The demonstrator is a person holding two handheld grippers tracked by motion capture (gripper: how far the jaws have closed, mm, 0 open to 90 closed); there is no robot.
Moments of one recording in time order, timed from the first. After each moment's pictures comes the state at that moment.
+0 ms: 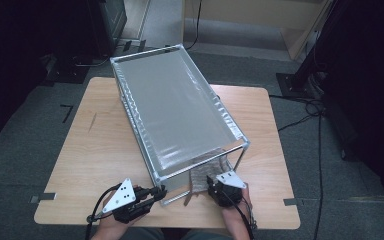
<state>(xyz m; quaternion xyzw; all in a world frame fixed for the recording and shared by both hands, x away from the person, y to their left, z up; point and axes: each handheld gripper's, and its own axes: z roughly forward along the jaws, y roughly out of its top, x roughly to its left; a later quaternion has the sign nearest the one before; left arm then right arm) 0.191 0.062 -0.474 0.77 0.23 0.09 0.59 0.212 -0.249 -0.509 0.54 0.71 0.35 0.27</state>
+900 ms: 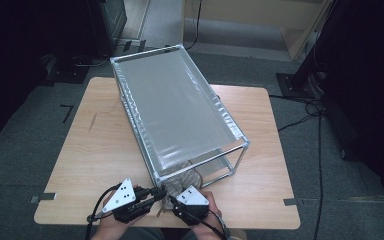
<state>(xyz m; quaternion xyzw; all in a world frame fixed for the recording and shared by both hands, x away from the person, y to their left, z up) 0.192 0.062 -0.475 0.77 0.22 0.09 0.60 0.176 -0.152 -0.512 0.40 0.79 0.40 0.22</state>
